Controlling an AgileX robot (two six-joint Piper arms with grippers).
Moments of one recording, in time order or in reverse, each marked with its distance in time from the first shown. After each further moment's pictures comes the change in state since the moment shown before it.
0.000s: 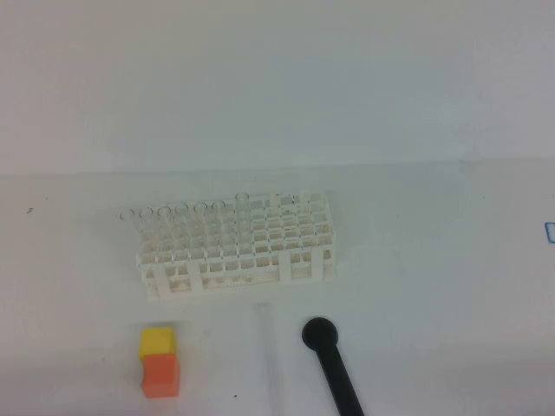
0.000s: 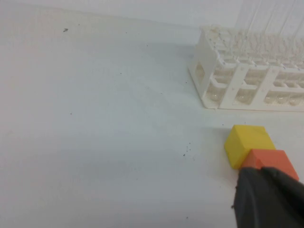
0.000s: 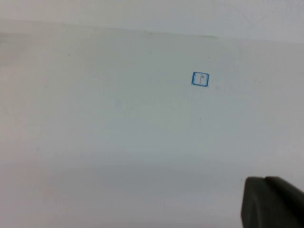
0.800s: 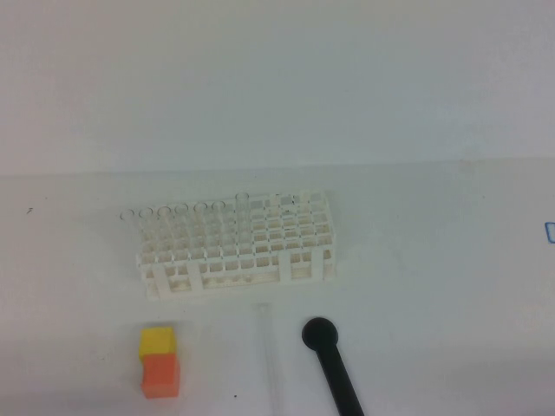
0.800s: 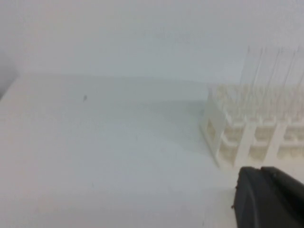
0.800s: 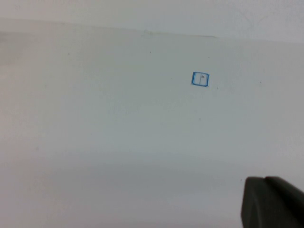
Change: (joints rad) right arm 0.000 0.000 0.000 0.000 0.000 -0.004; left arm 0.000 0.000 0.000 0.090 -0.142 0.001
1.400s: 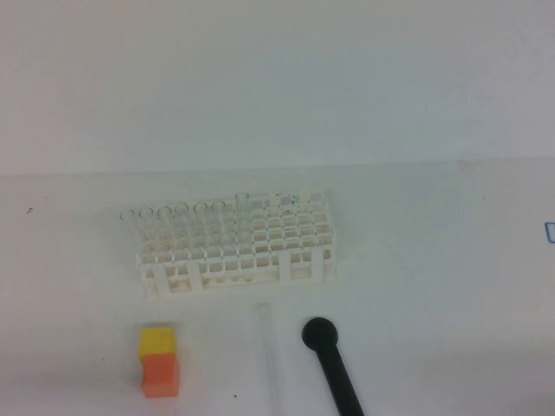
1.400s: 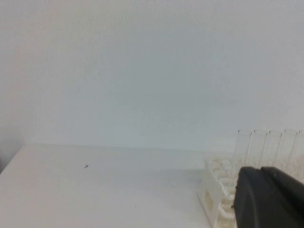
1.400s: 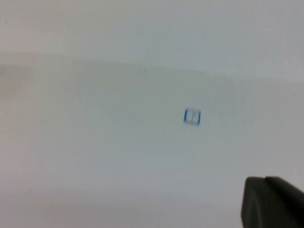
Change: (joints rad) right arm 0.000 0.000 0.006 -0.019 -0.083 0.000; left arm 0.000 0.002 0.000 -0.004 -0.217 -0.002
